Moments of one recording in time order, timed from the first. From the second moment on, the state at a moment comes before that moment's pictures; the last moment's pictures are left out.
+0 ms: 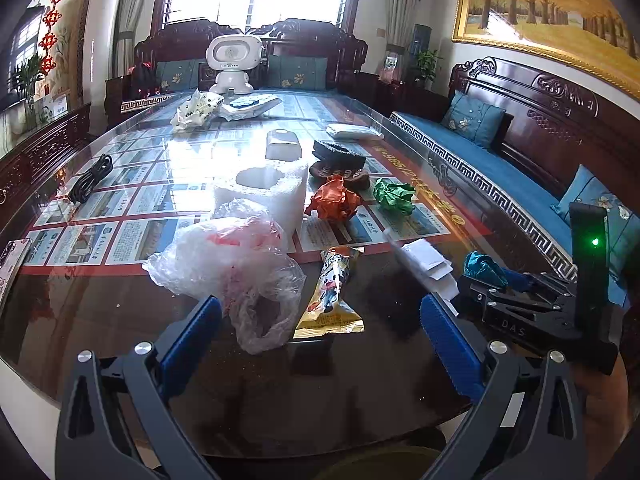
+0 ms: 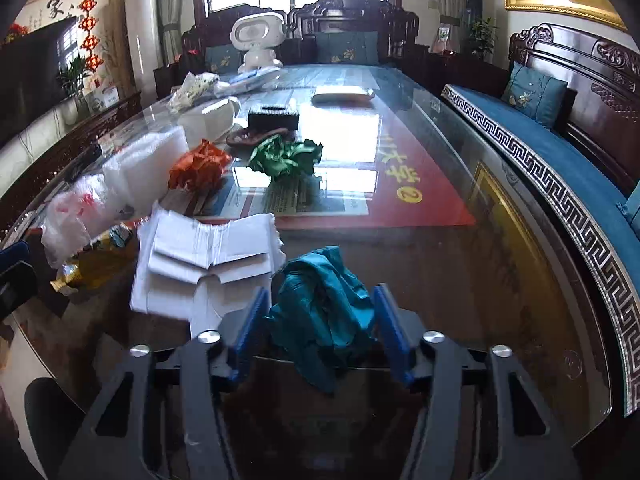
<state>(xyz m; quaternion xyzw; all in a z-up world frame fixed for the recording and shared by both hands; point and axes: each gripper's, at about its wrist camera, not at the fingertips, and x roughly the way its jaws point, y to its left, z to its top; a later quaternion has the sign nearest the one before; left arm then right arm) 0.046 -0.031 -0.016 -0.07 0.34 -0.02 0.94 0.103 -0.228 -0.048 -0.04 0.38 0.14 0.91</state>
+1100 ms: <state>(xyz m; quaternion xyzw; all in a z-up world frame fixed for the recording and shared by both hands) 0.085 -0.034 -0.035 -0.07 0.37 -0.09 0.92 0.065 -0.250 -0.008 -0.01 0.30 0.15 0.94</state>
